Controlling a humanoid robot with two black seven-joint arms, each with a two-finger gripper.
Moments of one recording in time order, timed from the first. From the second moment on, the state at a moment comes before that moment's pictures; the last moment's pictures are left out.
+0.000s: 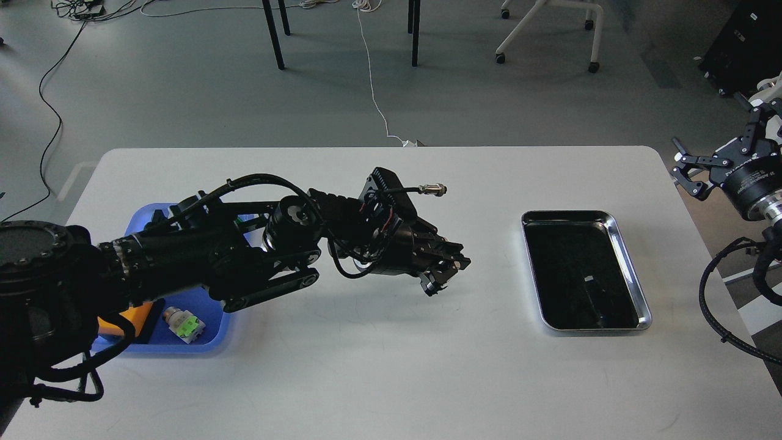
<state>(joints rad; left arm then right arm) -1.08 -0.01 0.05 -0.89 1.85 -0.11 -0.36 0.54 -0.72 0.77 0.78 0.22 0.49 0.19</state>
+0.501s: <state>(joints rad) -1.02 -0.04 0.21 -0.77 1.85 0.03 -0.36 0.53 -0.73 0.78 0.80 0.22 0.49 0.19</state>
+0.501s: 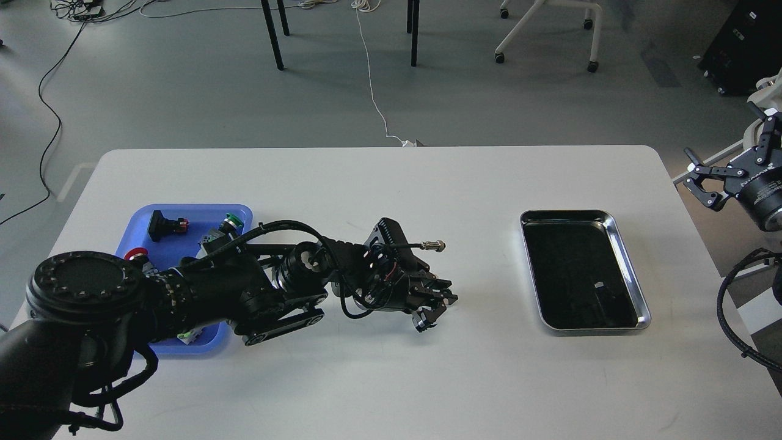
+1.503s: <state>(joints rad) -1.08 0.20 -0.26 -0.79 0.90 -0.10 -0.49 1.01 -0.73 0.45 0.80 0.03 0.49 0.19</state>
